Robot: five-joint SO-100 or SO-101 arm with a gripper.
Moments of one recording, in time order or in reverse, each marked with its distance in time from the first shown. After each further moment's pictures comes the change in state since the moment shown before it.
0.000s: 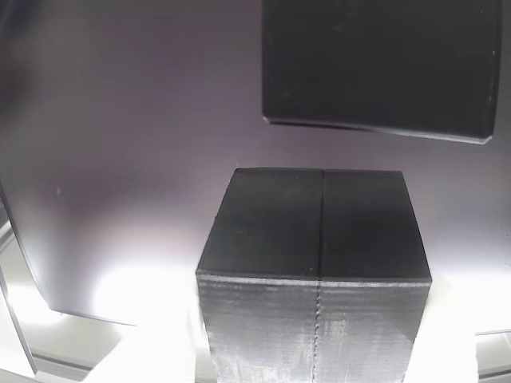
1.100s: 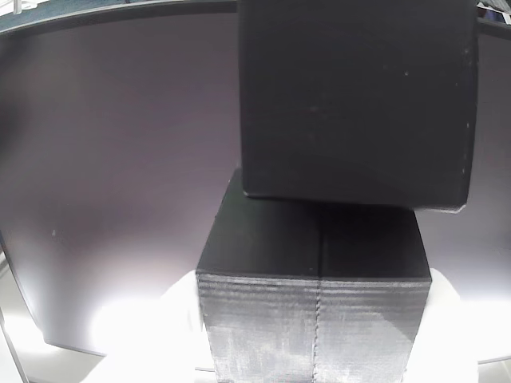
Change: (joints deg) arm -1.1 -6.9 -0.5 -2.5 0.0
